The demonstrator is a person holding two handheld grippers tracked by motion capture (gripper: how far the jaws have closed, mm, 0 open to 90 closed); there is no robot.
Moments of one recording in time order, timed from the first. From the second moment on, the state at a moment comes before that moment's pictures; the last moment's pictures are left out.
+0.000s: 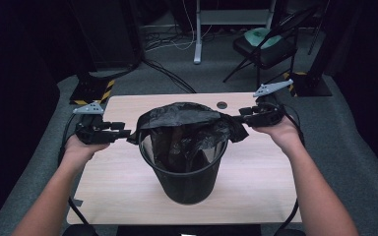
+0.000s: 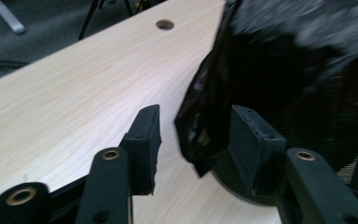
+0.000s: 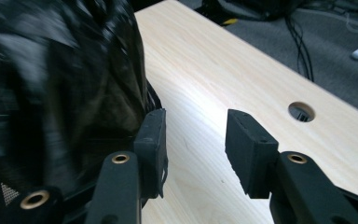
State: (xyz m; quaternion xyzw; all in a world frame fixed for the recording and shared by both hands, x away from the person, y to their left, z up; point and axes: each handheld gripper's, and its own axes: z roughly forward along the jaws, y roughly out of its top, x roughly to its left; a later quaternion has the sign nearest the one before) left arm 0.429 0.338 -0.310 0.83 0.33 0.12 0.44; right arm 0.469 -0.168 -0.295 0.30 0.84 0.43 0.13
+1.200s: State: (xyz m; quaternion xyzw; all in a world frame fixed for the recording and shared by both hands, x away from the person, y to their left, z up) left arm 0.417 0.308 -0.303 0.85 0.25 0.12 0.44; right arm 0.435 -0.142 -0.259 0.22 0.87 0.43 0.11
